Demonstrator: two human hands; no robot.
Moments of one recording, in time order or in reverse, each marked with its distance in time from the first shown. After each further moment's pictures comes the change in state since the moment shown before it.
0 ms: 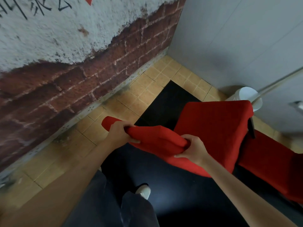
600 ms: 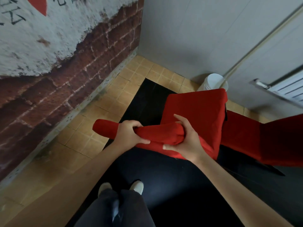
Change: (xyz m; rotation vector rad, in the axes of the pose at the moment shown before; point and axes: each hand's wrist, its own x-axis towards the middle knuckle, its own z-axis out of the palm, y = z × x) left_hand -0.051 0.116 0.054 -0.040 -0.091 0.157; right_hand -0.106 -0.003 -0.045 0.258 0.305 -0.151
